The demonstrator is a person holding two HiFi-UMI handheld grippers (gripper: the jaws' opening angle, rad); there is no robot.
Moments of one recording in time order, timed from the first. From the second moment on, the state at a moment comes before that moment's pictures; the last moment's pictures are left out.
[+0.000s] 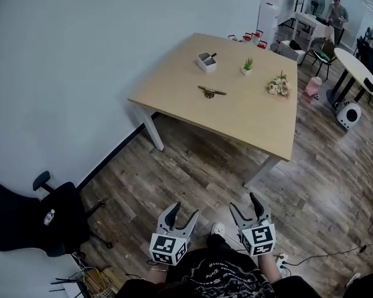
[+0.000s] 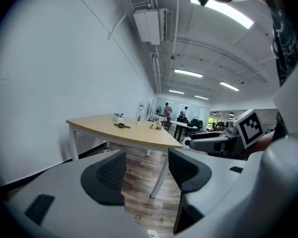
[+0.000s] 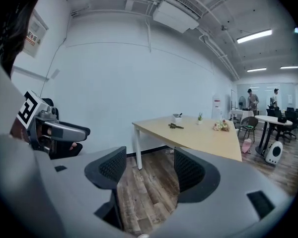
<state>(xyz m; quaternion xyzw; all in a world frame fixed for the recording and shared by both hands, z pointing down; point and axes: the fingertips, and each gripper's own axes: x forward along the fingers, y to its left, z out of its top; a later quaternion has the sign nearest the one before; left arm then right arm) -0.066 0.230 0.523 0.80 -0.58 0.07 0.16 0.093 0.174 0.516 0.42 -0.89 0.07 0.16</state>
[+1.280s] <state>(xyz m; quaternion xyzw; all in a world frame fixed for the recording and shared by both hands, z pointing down) -0.033 -0.005 0.539 0.80 -0.57 0.05 0.19 0.093 -0.050 0.547 0.36 -0.90 0.09 0.21</state>
